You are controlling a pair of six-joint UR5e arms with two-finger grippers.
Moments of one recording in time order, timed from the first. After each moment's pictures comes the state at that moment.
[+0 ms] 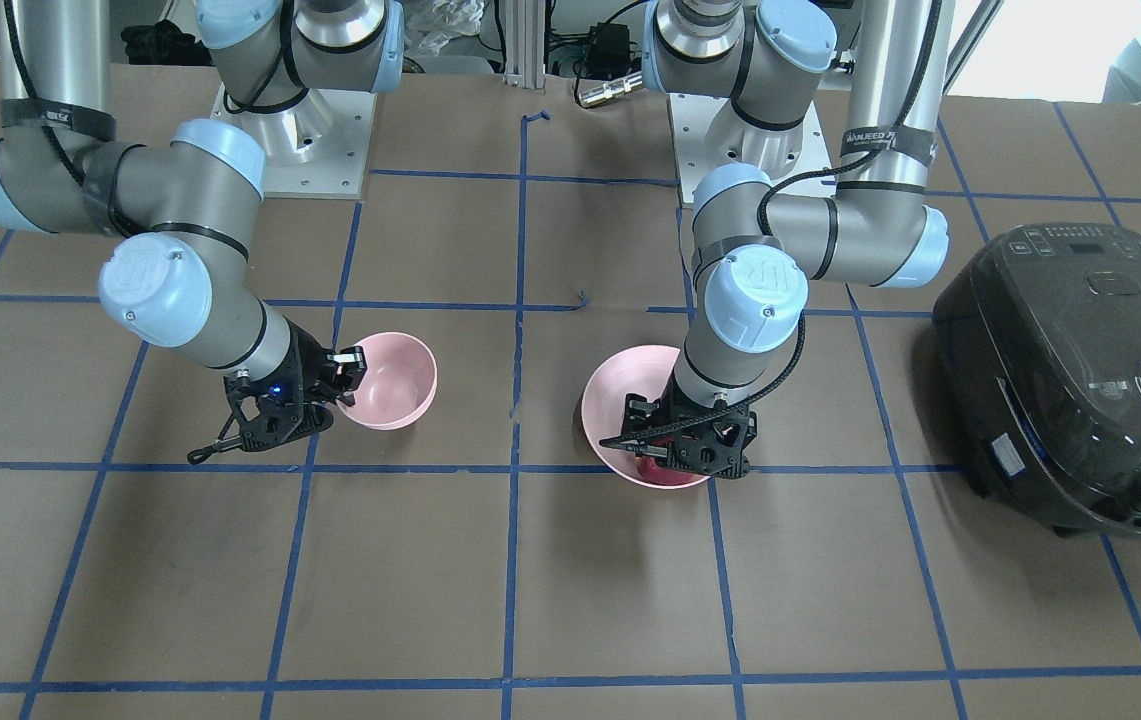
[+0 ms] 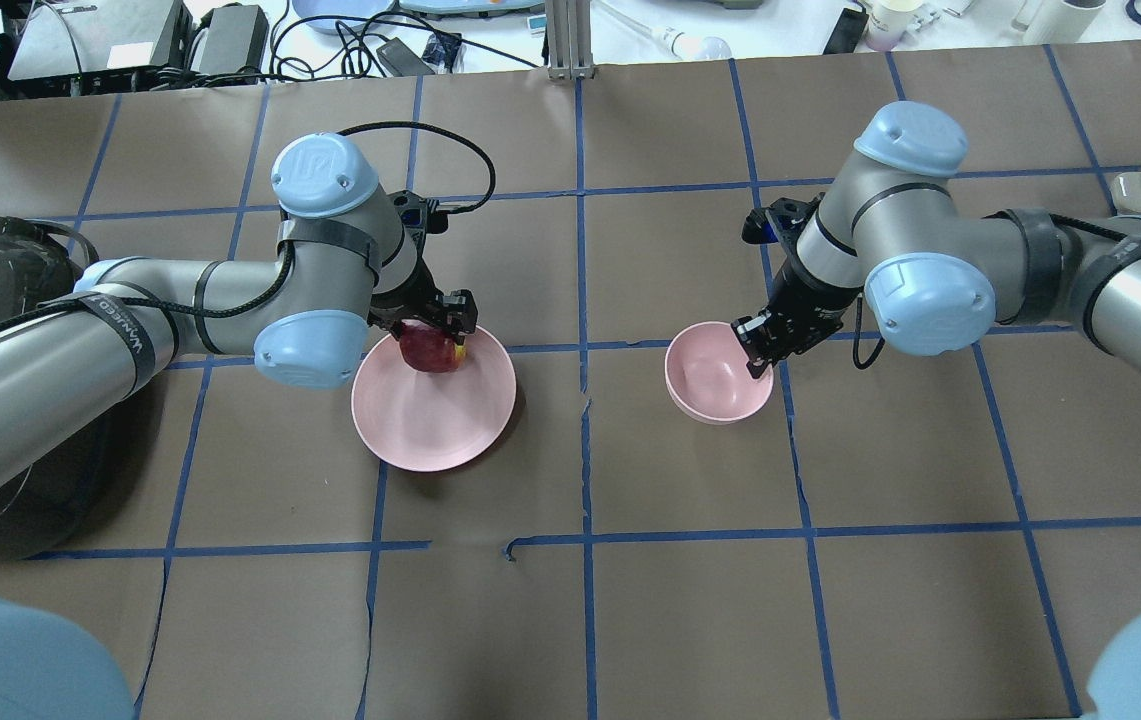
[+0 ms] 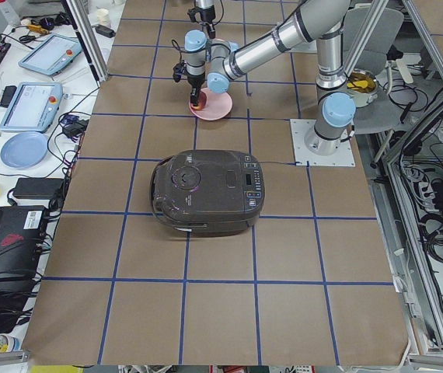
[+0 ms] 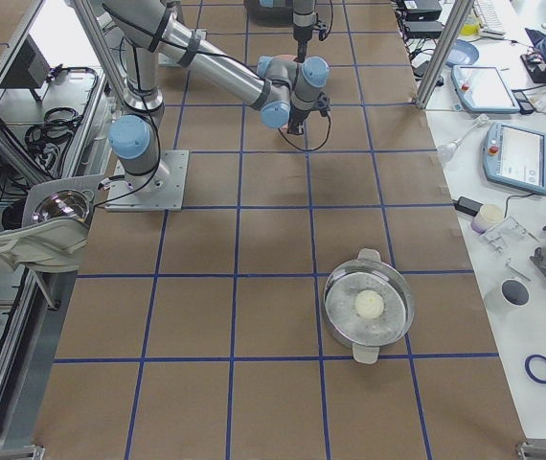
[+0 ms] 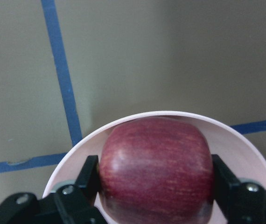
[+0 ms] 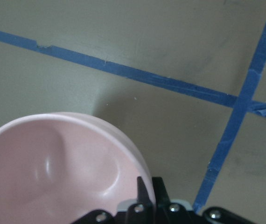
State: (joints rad) left arm -1.66 -1.94 -1.90 -0.83 1.53 0.04; right arm 1.53 -1.28 1.94 -2.04 -1.35 -0.31
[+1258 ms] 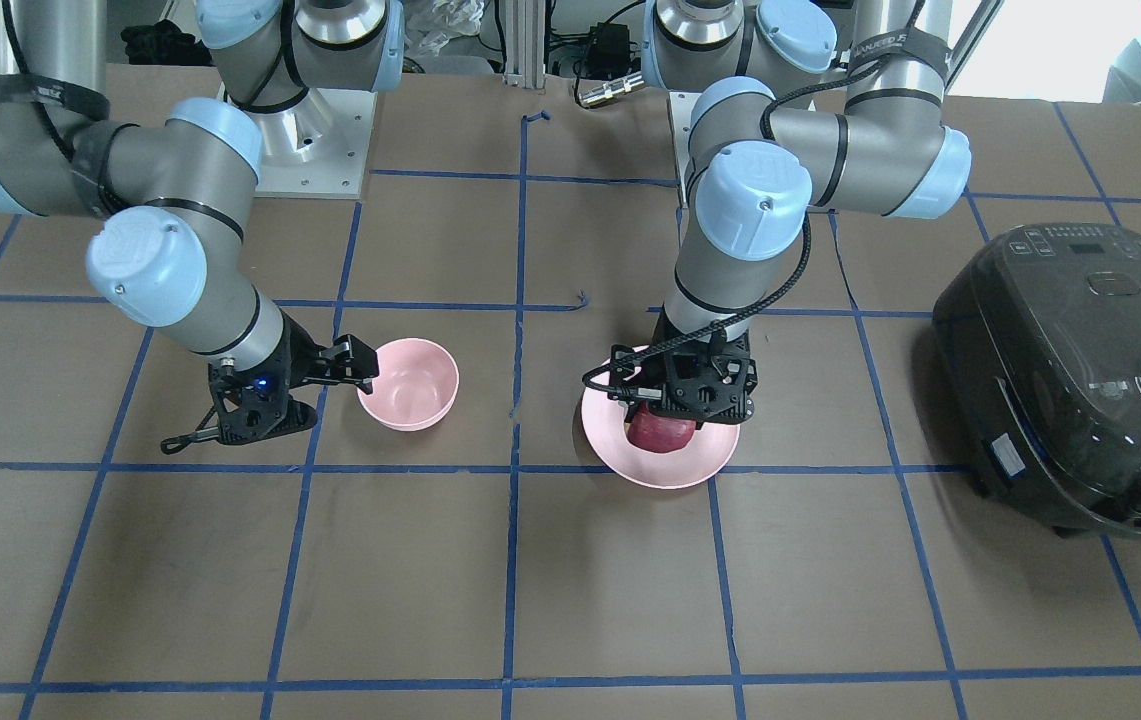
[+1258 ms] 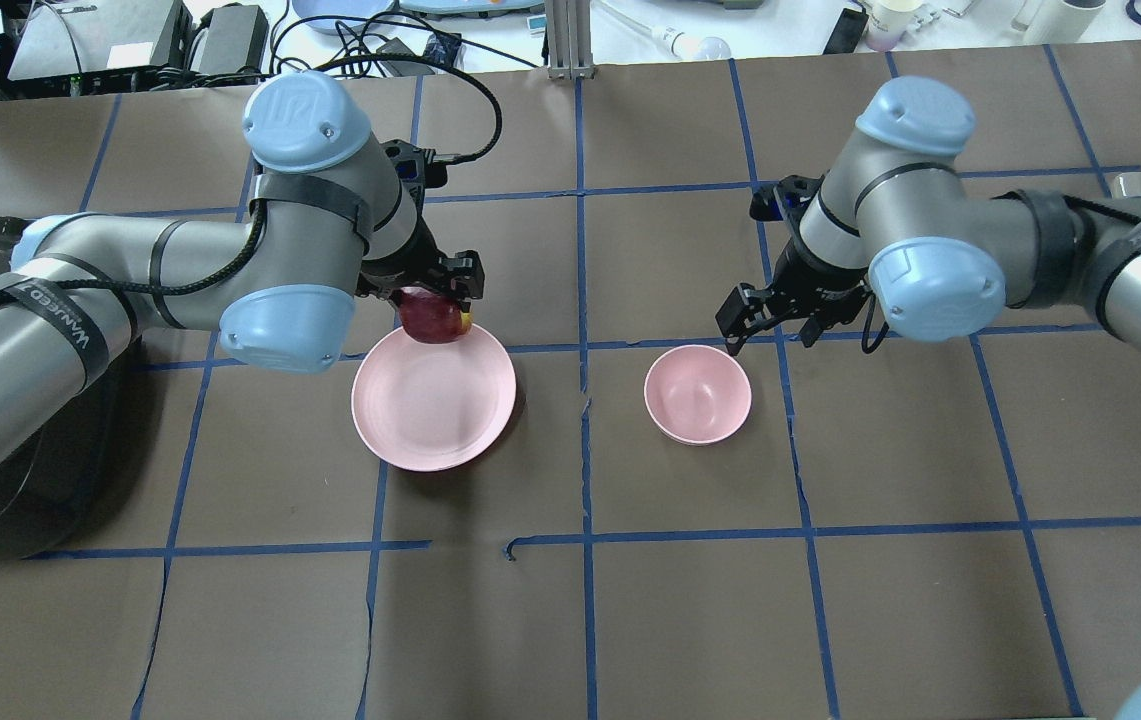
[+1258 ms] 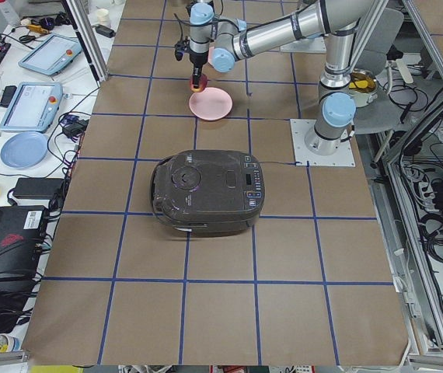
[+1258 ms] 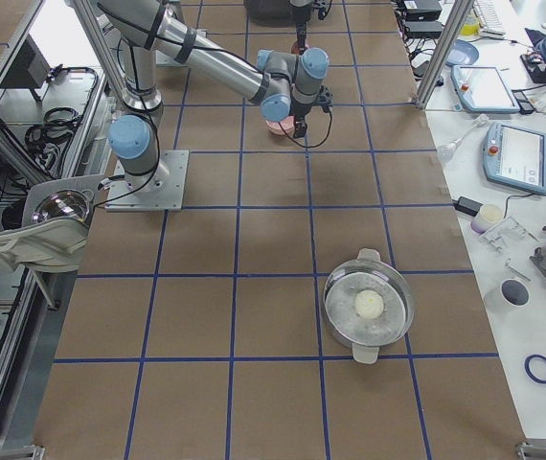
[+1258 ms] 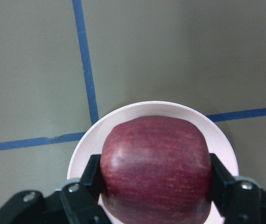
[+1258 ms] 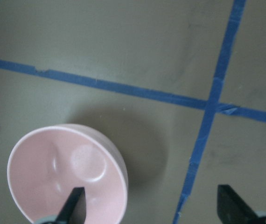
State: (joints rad) left arm -1.73 -1.81 -1.82 -0.96 1.53 -0.10; right arm 1.53 -1.33 1.85 -1.97 -1.41 -0.23
